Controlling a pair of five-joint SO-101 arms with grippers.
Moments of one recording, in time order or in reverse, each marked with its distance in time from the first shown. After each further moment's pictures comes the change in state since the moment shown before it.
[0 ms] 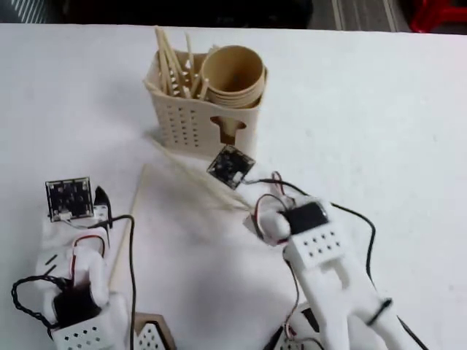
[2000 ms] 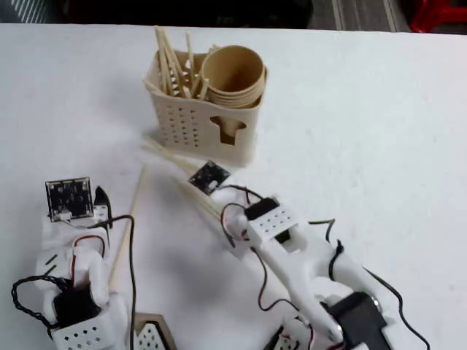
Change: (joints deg) left arm 0.0 0.0 0.0 -0.1 0.0; right arm -9.6 29.5 -1.3 -7.7 -14.6
